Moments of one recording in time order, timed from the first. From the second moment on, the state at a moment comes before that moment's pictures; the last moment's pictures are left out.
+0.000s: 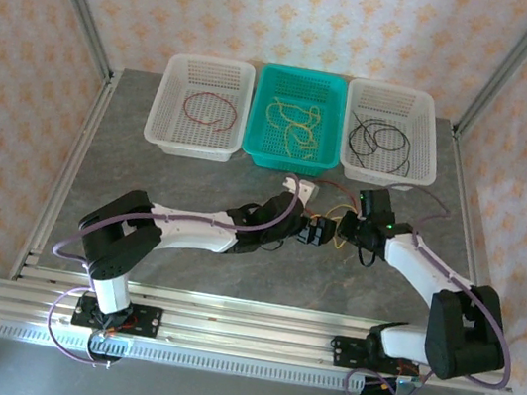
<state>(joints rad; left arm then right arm) -0.95 1.76 1.03 0.23 -0.13 -0.64 0.27 1.30 0.67 -0.38 -0.06 0.56</state>
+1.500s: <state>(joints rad) -0.77 1.52 0.94 0.16 -0.17 -0.62 0.27 1.02 0.79 -0.52 -0.18 0.53</state>
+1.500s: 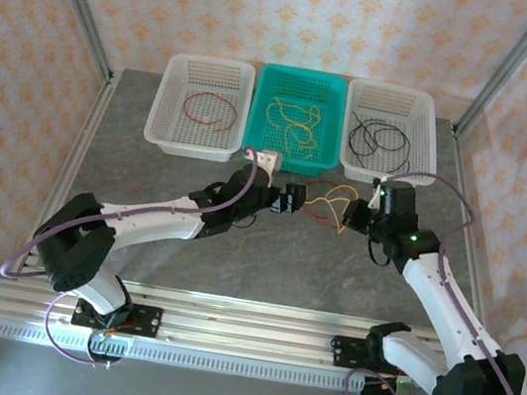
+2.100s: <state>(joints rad) -0.54 1.45 0.96 0.16 -0.07 -0.59 0.27 1.24 1.10 -0.47 -0.15 0.56</state>
